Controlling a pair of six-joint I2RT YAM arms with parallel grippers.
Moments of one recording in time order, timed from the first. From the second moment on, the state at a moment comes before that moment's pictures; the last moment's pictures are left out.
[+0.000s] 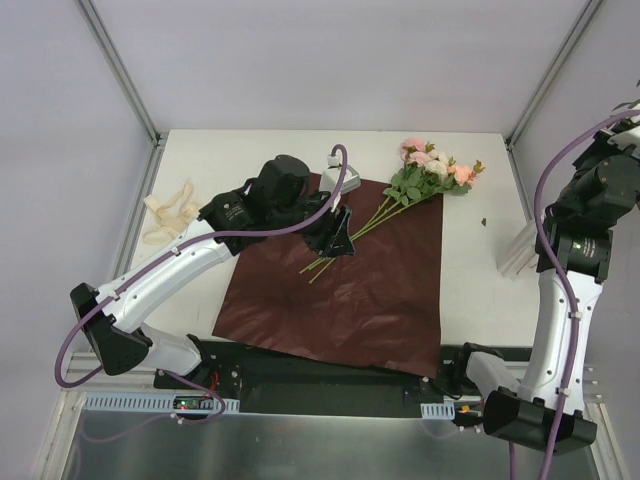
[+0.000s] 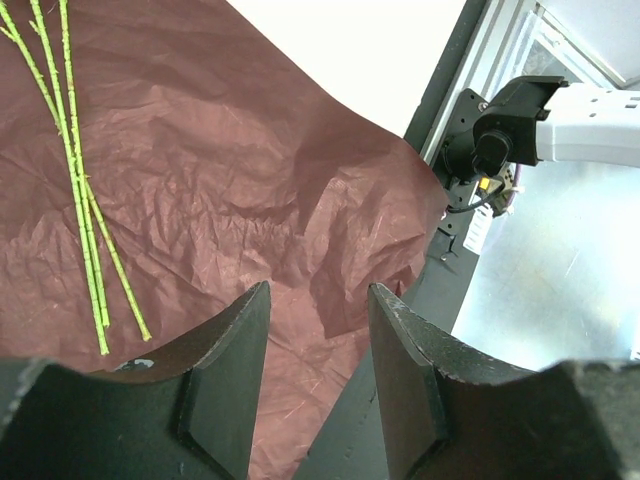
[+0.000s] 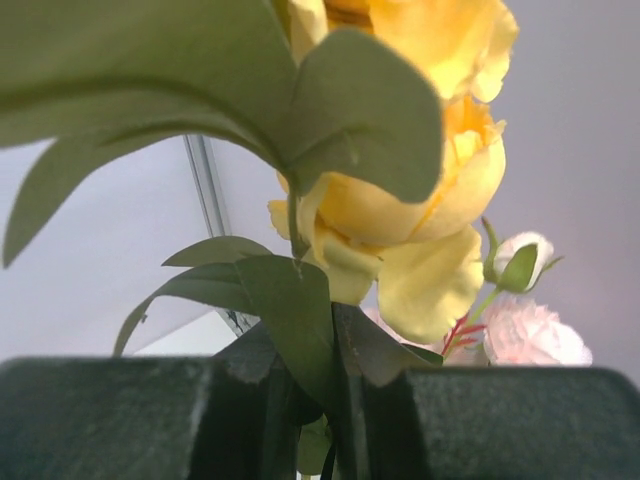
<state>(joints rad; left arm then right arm) -0.85 1.37 1.48 -0.69 0.46 -0.18 -0.26 0.99 1.33 -0.08 0.41 -0.05</state>
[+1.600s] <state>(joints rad) -0.85 1.38 1.48 -0.71 0.36 -0.16 -0.11 0.63 1.17 -0.61 -0.15 0.20</state>
